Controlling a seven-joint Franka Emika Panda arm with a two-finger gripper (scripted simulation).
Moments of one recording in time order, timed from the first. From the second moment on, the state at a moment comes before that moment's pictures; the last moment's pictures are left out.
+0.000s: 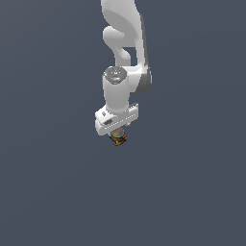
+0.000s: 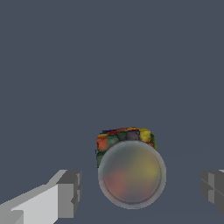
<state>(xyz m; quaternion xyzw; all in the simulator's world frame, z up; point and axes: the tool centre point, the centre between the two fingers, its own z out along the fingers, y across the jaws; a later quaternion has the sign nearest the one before) -0.044 -0.020 0.121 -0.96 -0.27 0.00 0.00</state>
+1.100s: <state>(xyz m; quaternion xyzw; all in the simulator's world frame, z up) -0.055 -0.026 0.094 -0.94 -0.34 0.00 0.00</state>
